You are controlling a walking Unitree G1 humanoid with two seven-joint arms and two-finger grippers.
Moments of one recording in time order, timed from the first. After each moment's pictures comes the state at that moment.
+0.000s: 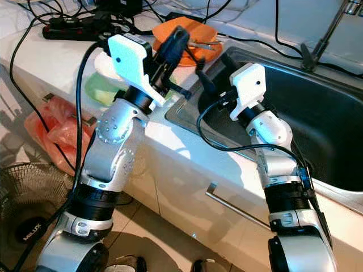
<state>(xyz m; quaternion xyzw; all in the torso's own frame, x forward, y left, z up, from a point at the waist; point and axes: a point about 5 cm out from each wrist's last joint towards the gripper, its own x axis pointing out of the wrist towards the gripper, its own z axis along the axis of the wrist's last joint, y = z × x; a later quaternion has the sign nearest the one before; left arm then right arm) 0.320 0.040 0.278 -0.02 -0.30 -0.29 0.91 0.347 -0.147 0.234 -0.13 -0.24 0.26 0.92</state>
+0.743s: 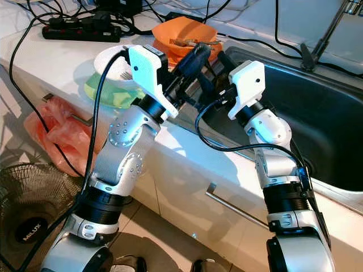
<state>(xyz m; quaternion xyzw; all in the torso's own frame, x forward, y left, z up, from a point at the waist) 0.315 0.020 0.265 -0.06 -0.25 -0.38 0.89 0.346 -0.144 0.237 -0.12 -0.24 0.27 0.92</state>
